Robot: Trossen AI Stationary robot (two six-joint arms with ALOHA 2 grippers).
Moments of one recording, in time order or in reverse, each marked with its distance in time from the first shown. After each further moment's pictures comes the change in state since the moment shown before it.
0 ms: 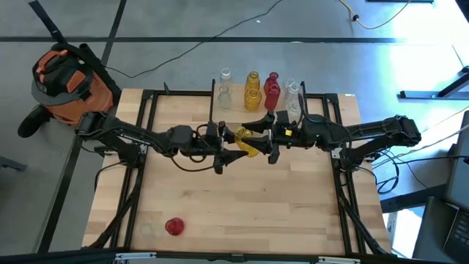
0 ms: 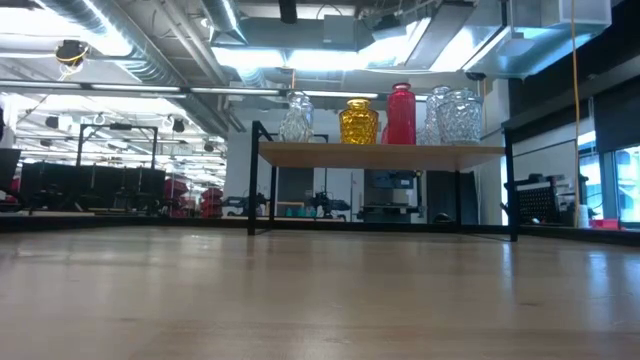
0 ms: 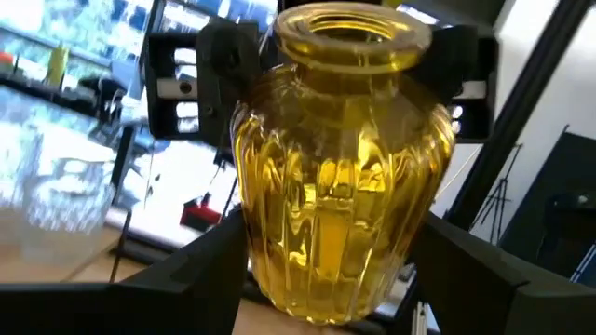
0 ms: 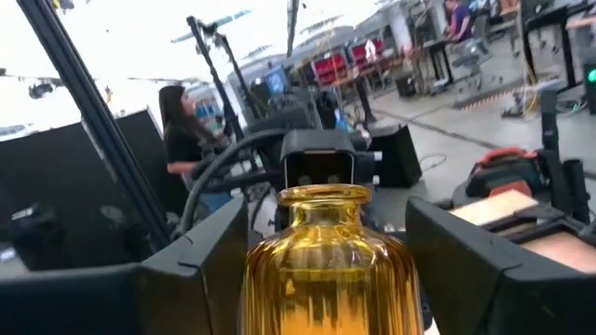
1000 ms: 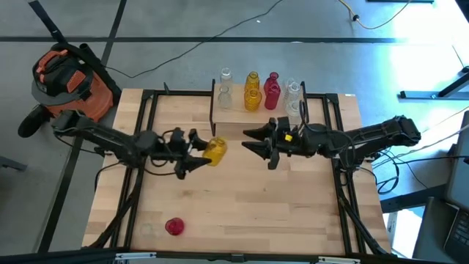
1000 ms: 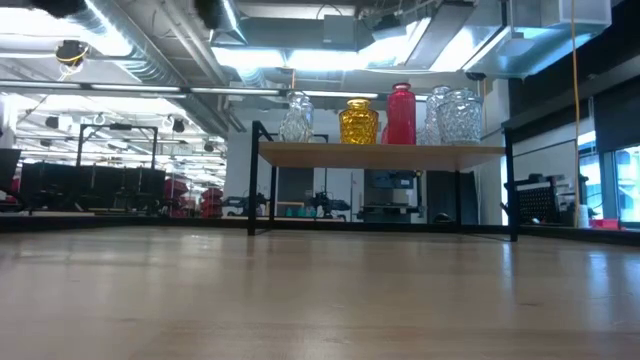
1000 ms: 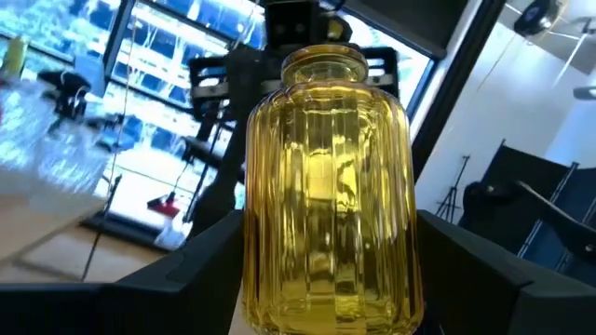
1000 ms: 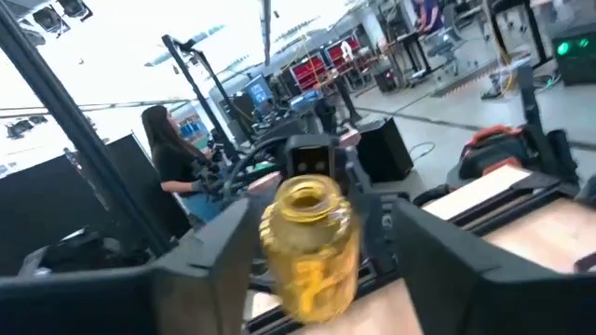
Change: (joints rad) left arm -0.120 -0.391 -0.385 0.052 -0.020 -0.033; right arm 0.073 0.002 0.001 -0.001 0.161 0.108
